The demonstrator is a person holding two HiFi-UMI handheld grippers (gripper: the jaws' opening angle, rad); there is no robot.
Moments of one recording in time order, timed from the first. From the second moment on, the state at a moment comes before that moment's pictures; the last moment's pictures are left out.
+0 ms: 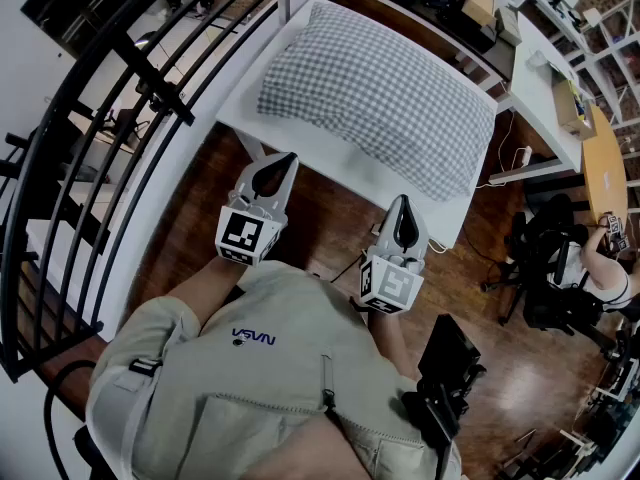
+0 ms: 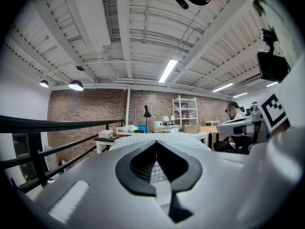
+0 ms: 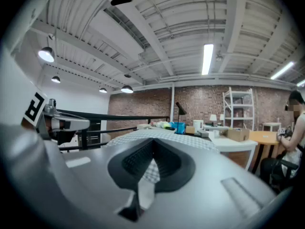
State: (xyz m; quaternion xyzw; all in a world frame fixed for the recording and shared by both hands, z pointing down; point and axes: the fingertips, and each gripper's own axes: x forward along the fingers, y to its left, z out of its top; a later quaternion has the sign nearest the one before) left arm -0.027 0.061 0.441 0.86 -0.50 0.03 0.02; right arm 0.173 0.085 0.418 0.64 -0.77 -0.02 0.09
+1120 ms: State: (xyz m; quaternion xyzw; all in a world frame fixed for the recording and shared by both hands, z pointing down) left arm -0.229 -0.166 0.535 0.84 -0.52 0.09 0.13; right arm -0.118 -0.179 0.580 0.38 -0.80 -0.04 0.46
